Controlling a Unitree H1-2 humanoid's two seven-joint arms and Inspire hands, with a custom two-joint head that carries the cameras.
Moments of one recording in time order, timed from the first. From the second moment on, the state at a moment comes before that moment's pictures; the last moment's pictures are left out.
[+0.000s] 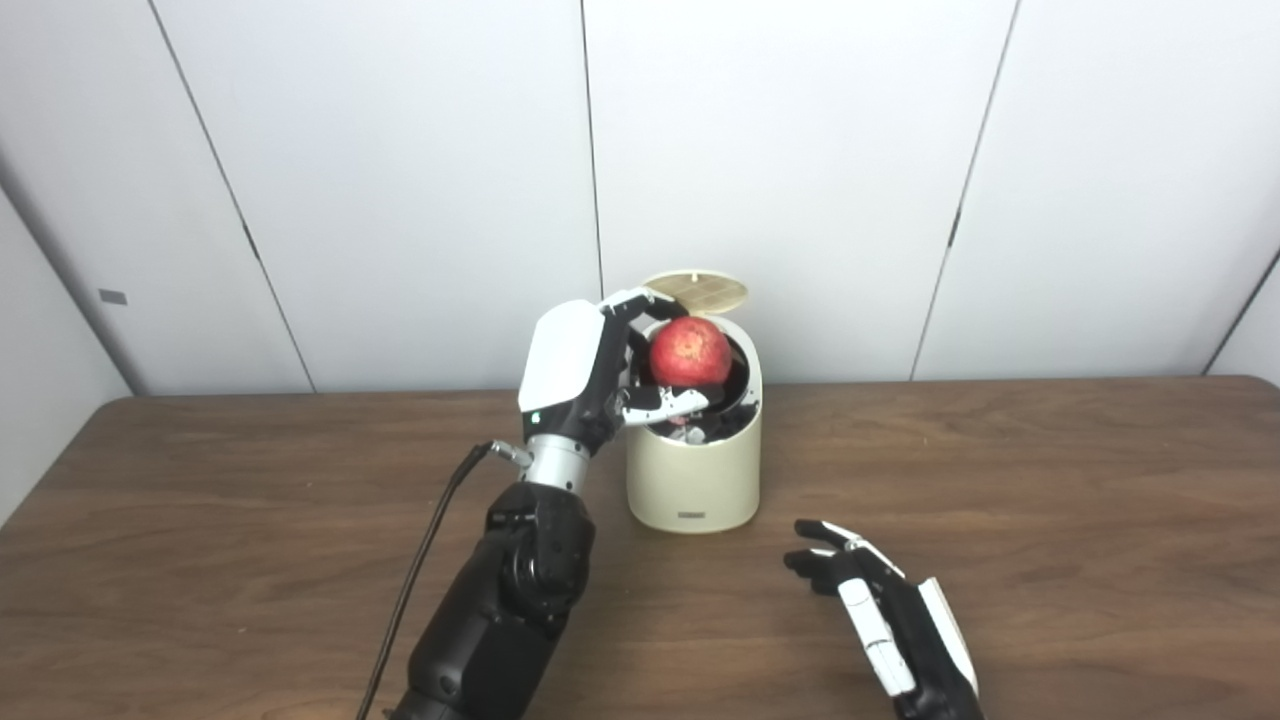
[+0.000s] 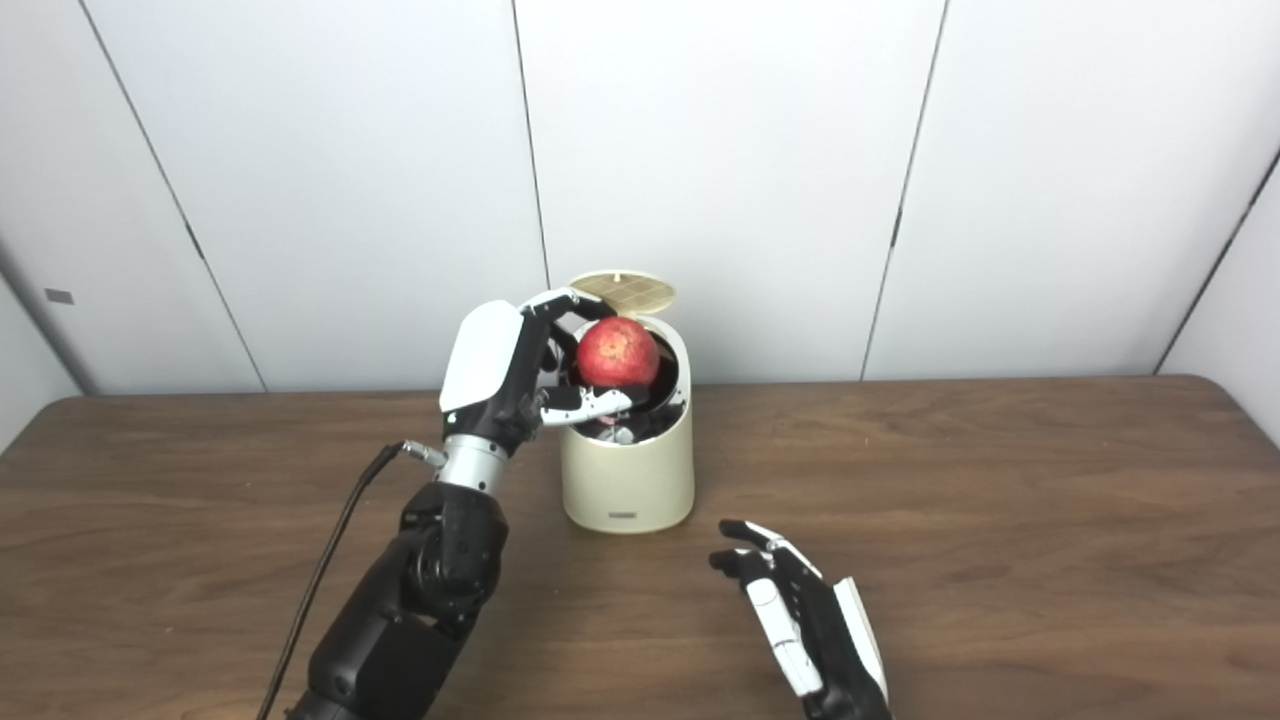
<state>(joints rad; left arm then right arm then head) -0.62 0.04 -0.27 0.30 0.71 0.02 0.29 0.05 0.00 0.12 -0.20 -0.26 0.07 -0.04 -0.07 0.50</state>
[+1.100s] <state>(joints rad) -0.60 0.04 -0.21 0.27 0.65 -0.05 0.35 0.05 -0.02 0.11 -0.20 -0.22 0.07 -0.03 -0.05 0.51</state>
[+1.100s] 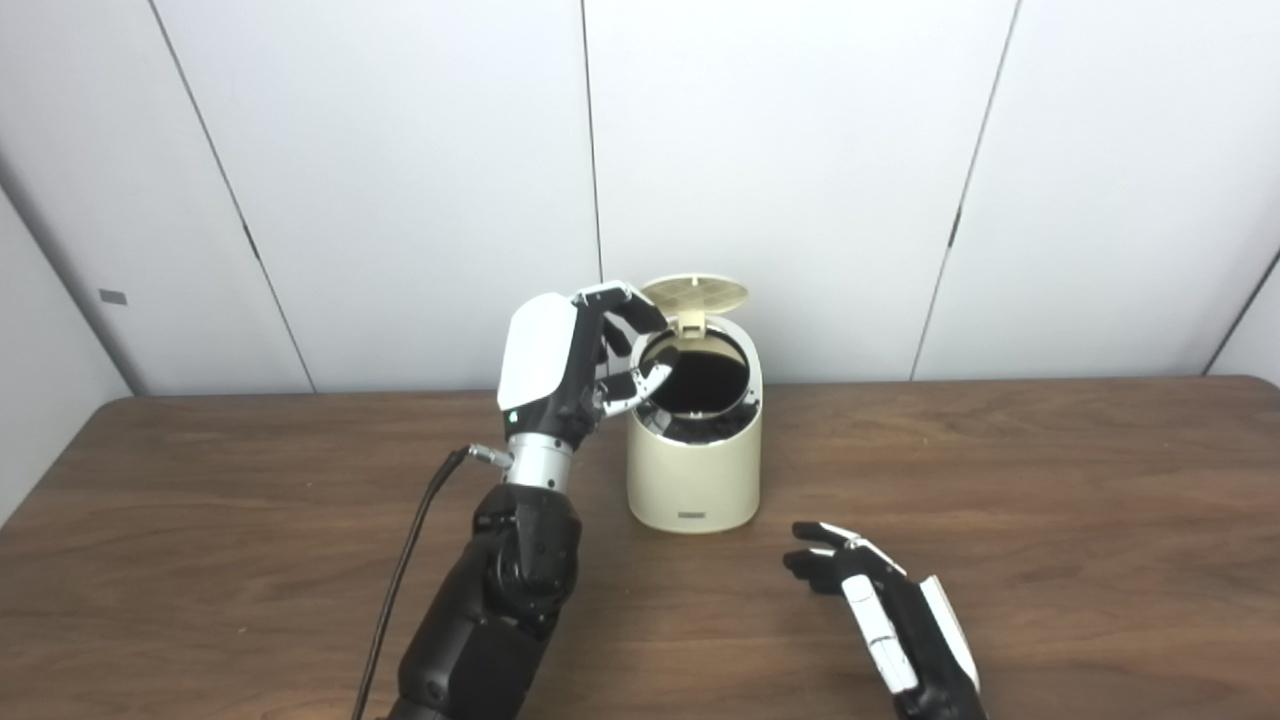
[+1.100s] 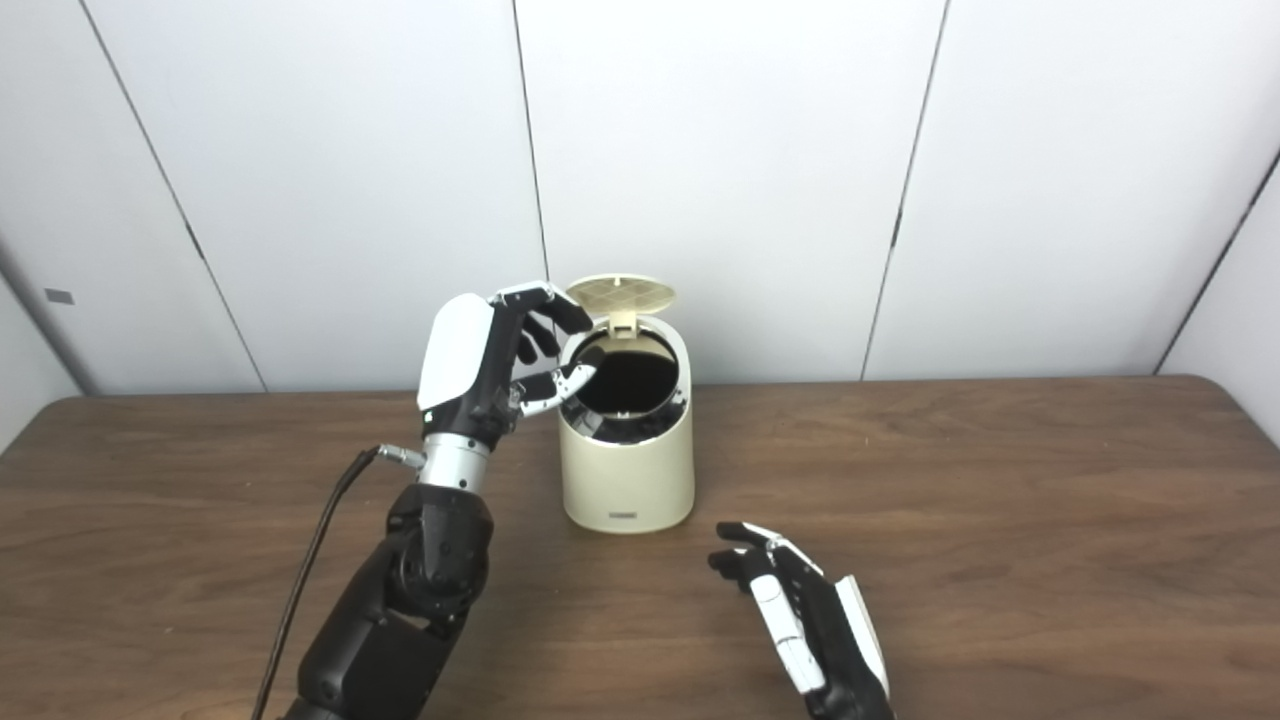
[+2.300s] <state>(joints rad) -0.13 0.07 0.02 -0.22 0.14 0.16 0.03 -0.35 -0.14 0.04 -0.20 -0.25 0.16 0.01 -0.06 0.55</state>
